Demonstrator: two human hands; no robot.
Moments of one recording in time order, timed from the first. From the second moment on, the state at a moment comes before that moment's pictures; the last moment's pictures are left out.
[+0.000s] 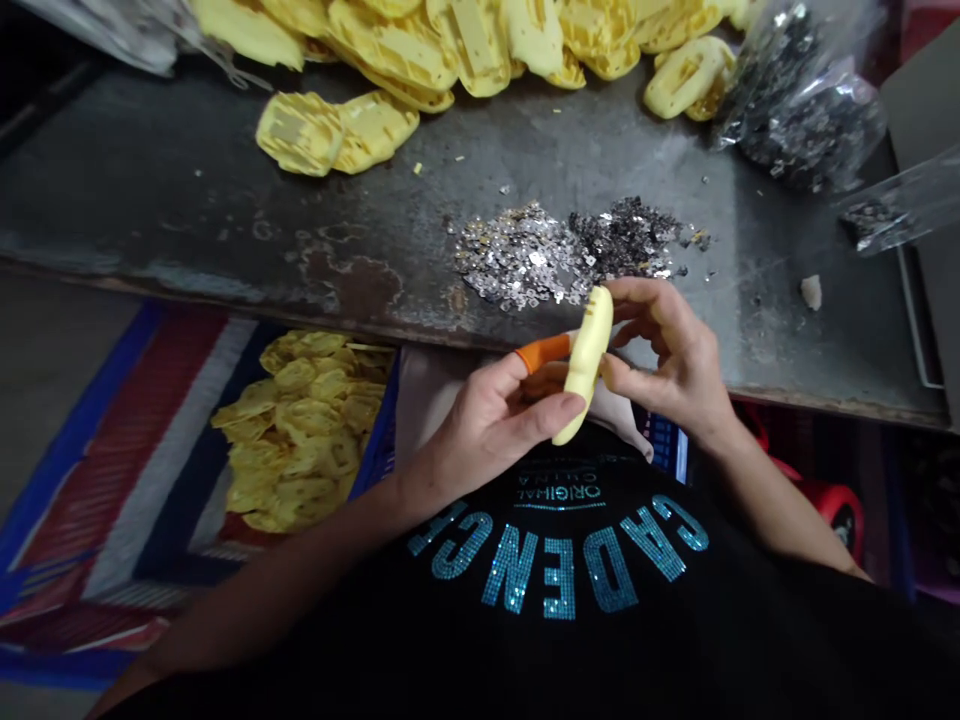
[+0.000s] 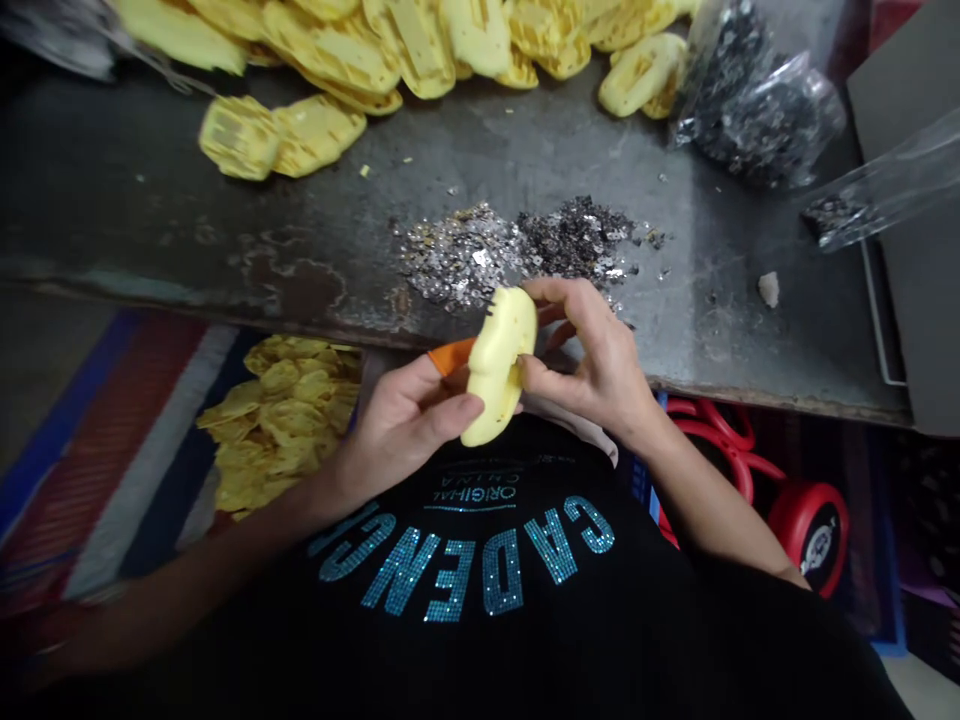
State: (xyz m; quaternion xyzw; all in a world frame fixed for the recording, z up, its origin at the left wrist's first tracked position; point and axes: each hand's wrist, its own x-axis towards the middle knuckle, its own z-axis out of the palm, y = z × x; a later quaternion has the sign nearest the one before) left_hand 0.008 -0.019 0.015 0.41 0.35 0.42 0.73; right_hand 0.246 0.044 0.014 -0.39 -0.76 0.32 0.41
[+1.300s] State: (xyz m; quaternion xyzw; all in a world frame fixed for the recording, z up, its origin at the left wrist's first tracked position) left_hand -0.028 -0.006 0.016 0.21 0.42 0.54 0.70; right_hand 0.233 0.082 -0.016 -0.48 -0.86 0.02 0.20
